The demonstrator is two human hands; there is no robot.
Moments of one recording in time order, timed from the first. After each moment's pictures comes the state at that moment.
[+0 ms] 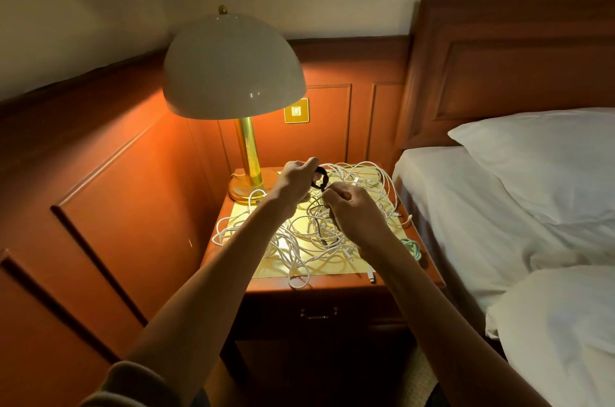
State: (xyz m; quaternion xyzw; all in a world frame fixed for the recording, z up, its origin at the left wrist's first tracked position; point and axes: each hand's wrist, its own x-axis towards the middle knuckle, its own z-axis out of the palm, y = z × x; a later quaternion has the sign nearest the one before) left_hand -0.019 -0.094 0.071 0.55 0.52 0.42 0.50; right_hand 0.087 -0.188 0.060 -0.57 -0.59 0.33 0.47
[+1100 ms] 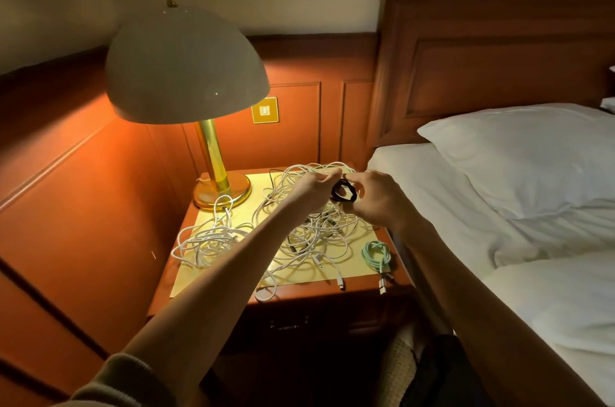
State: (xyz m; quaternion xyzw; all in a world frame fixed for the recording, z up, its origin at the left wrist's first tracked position) left_hand 0.063 -0.083 0.053 0.67 0.51 0.27 0.46; right_hand 0.201 -0.152 0.062 -0.67 -0.69 0.09 0.26
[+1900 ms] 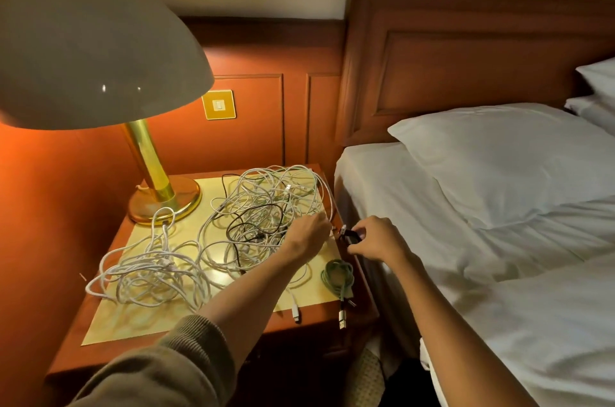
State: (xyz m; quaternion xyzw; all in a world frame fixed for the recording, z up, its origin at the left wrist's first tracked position) left_hand 0.168 -0.005 -0.091 0.91 0.39 0.08 0.02; right_hand 0.313 -0.106 -0.041 -0.79 -0.57 0.18 0.15
